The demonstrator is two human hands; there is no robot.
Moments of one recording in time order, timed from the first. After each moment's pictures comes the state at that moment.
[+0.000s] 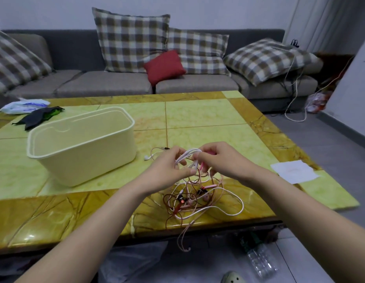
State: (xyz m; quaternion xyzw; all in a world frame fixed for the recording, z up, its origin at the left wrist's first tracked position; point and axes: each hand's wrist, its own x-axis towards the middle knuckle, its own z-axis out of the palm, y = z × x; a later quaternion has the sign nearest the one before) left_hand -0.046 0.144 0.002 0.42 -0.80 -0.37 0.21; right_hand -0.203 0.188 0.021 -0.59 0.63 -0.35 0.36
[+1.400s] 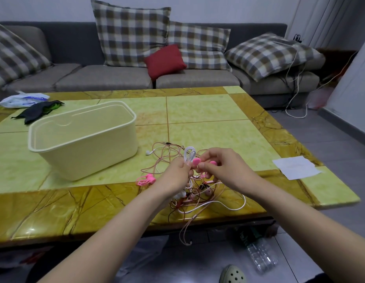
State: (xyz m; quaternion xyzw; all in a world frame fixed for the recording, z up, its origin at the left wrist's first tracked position) left_hand -0.065 0.165 -0.022 0.45 -0.65 -0.56 0.27; right_hand -0.199 0.205 -0.004 -0.59 0.63 -0.38 0.33
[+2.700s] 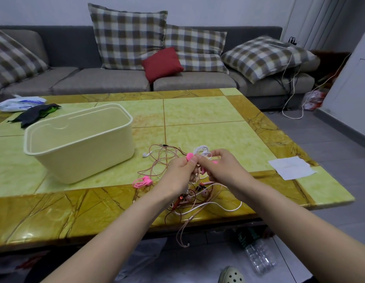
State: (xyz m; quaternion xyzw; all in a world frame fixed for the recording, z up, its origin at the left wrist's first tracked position) left_hand -0.072 0.178 -0.009 0.42 -0.65 -0.55 0.31; right_hand -0.194 0.207 -0.005 -0.43 0.64 -0.48 0.42
